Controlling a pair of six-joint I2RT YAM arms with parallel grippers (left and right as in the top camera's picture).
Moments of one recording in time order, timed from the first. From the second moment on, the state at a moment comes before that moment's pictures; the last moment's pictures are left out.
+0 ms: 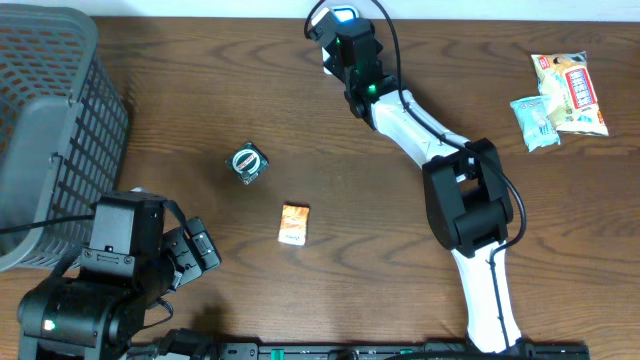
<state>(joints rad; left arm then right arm) -0.19 0.89 1.30 -1.56 -0.09 -0.64 0.44 2.36 1.85 0.07 0.29 -0.59</state>
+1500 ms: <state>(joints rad) -0.19 0.89 1.30 -1.56 -0.09 -0.64 -0.13 2.20 1.86 -0.82 0.58 -0.01</state>
